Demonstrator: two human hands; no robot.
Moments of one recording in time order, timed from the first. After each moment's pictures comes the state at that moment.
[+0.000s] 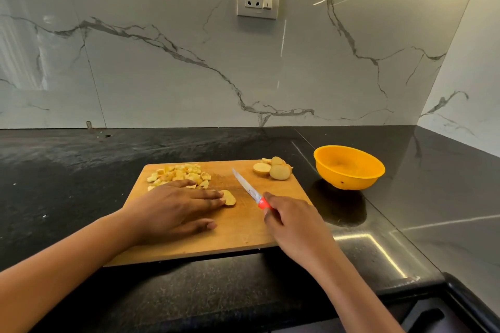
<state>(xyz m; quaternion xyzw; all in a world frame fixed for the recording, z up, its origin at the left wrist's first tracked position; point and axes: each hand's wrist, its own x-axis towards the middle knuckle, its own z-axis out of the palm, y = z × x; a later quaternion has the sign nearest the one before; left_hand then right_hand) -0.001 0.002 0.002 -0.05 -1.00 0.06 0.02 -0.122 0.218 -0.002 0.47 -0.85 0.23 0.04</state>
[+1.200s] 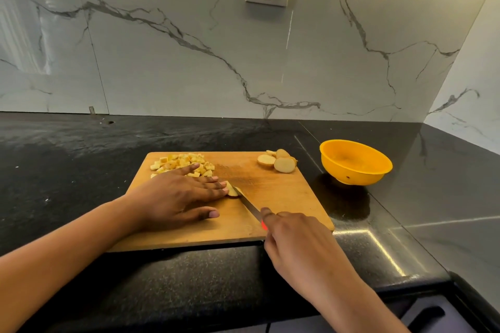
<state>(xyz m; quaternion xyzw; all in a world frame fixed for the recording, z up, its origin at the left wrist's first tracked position) -0.003 -0.005 -0.003 -0.06 -1.00 0.05 0.03 -0.085 0.240 0.002 0.53 -0.84 0.10 0.08</state>
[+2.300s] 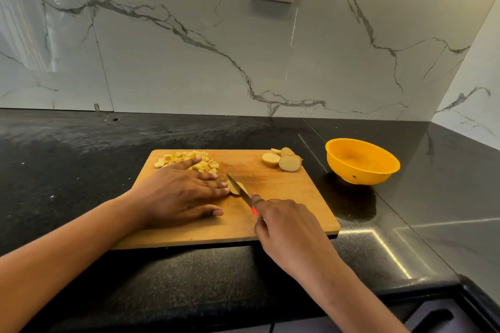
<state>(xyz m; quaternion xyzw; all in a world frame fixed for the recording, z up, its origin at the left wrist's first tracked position) -0.001 -0.007 -0.003 -0.05 -0.99 0.08 0.06 -0.096 0.210 -0.004 0.55 -0.82 0.13 0.09</state>
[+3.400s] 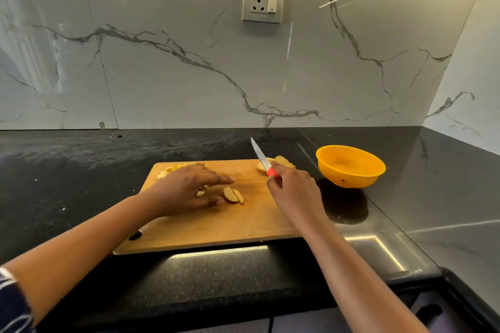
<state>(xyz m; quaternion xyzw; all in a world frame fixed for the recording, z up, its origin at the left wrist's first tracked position) -0.021 -0.008 0.003 -0.03 -0.99 -0.08 0.15 -0.147 0.192 0.010 0.39 -0.87 0.27 0.14</state>
